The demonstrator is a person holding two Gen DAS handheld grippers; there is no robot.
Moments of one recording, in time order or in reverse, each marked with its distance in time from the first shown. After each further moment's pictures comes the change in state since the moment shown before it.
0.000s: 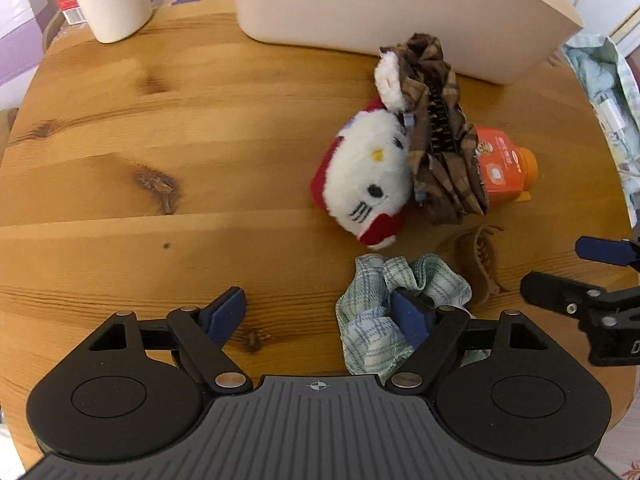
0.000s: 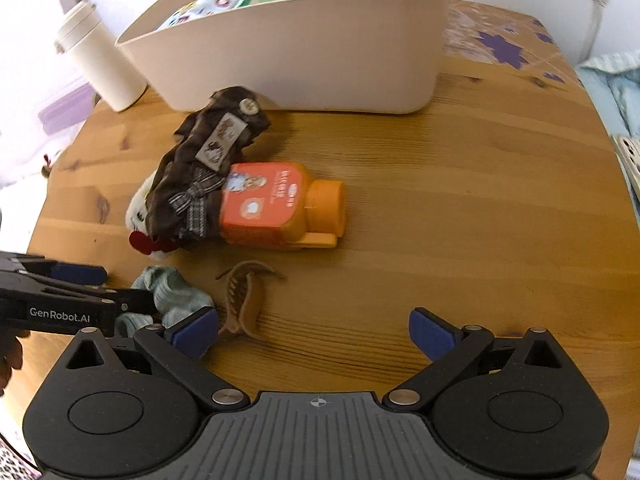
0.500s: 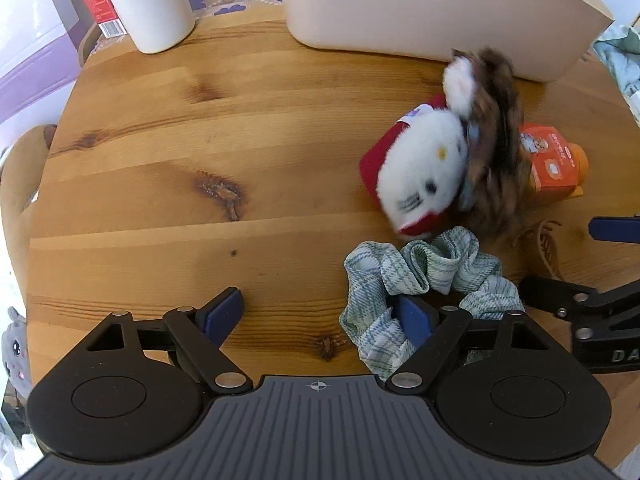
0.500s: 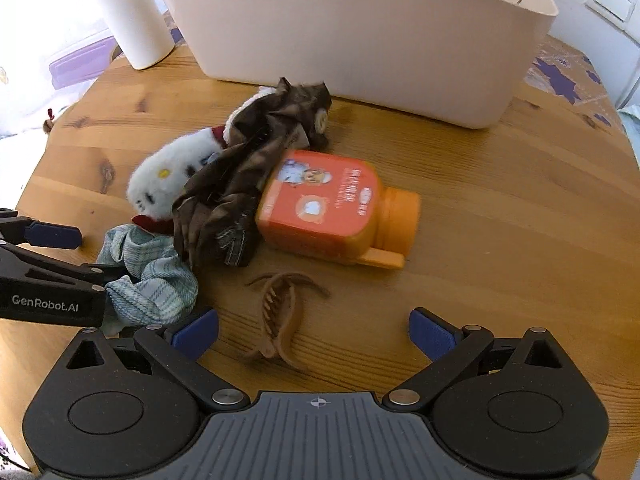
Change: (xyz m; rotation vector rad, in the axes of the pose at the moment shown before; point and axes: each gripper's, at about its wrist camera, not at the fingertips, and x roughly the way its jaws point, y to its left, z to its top) left arm 0.003 0.016 -0.005 0.043 -0.048 0.121; right arm 0.029 0.037 0.007 -0.116 0.008 -0.042
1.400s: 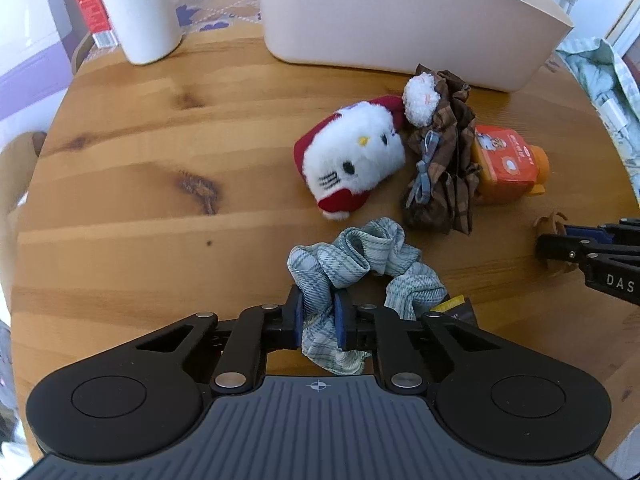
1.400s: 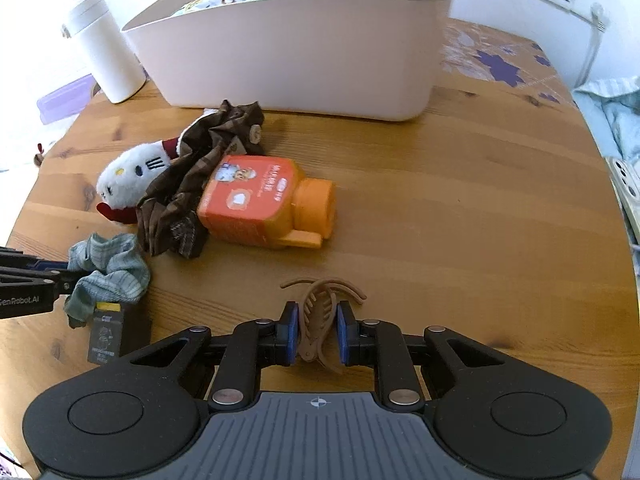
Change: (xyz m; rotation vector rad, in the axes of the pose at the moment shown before) left arm -0.018 -0.006 -0.014 -0.015 -0.067 -0.071; right arm -0.029 -0.043 -0.033 0.086 -0.074 -0.011
